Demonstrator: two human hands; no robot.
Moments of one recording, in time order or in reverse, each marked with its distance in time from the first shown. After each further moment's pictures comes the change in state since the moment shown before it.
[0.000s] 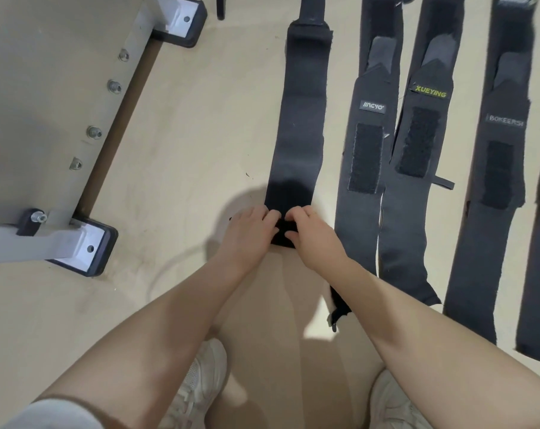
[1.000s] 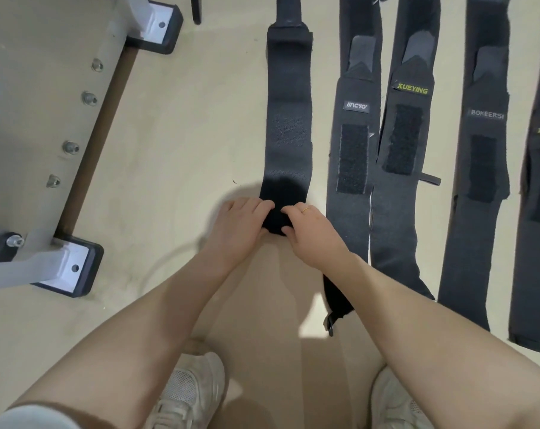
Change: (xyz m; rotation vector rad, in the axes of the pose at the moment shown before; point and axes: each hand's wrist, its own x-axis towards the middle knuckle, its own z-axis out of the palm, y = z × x) left_hand 0.020 -0.007 -0.015 -0.065 0.014 0.098; right_hand 0.012 0.013 -0.011 -0.151 0.042 -0.105
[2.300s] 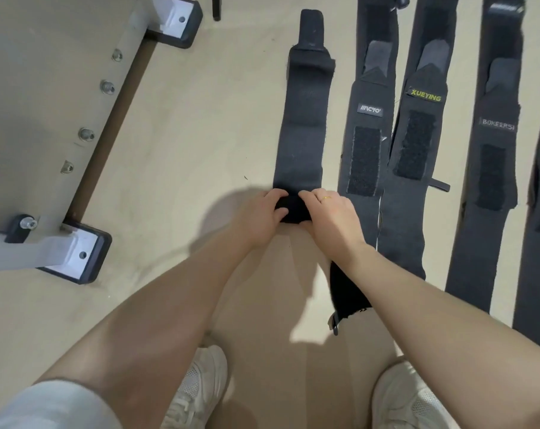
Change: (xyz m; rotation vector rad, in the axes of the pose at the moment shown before) left_hand 0.017 0.006 -0.006 -0.556 -0.155 -0.242; right_hand 0.007 0.011 -0.009 -0.152 0.118 0.041
